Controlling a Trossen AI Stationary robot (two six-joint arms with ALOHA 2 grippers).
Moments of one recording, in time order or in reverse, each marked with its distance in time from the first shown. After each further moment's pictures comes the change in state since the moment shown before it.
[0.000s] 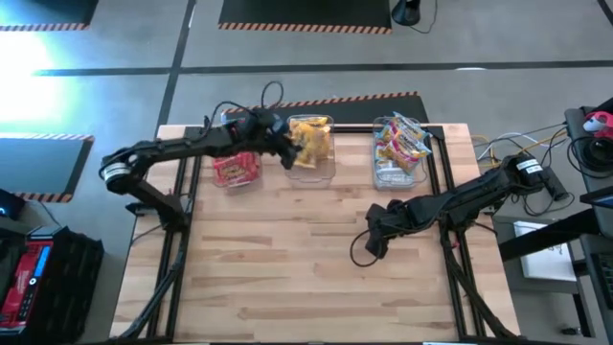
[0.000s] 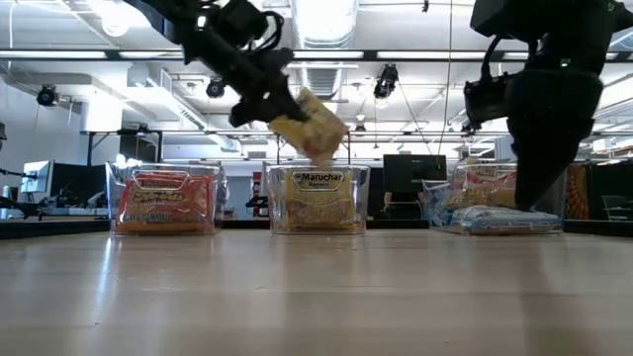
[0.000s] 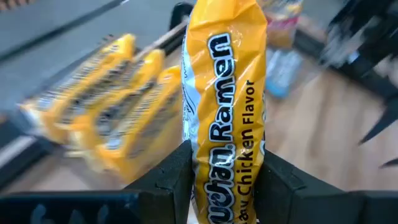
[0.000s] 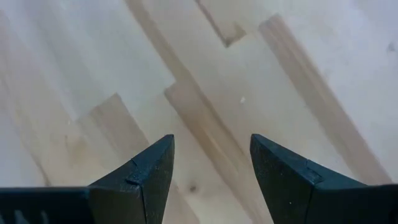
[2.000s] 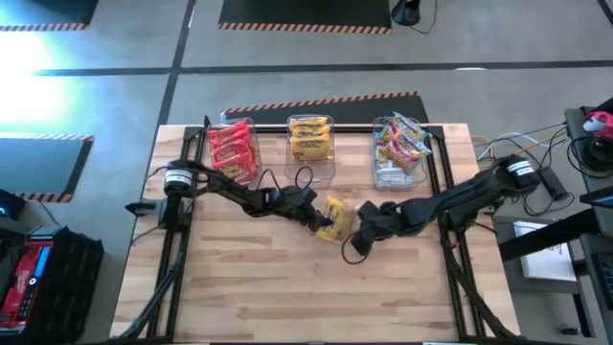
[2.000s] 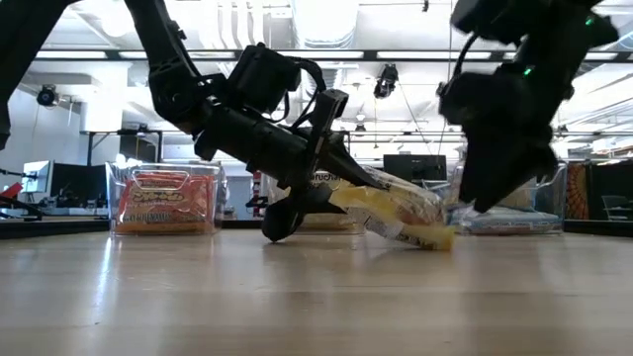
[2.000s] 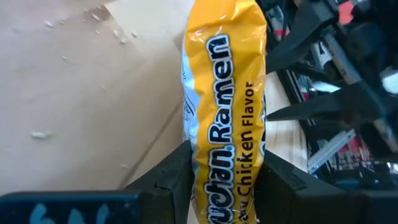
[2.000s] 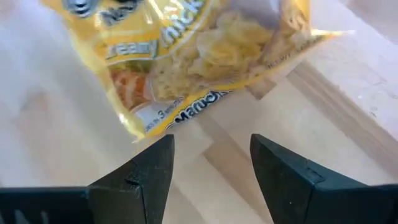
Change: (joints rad) left arm -0.433 0.499 -0.228 0.893 0.086 -0.739; right arm -0.006 0.081 0.012 0.203 0.082 0.157
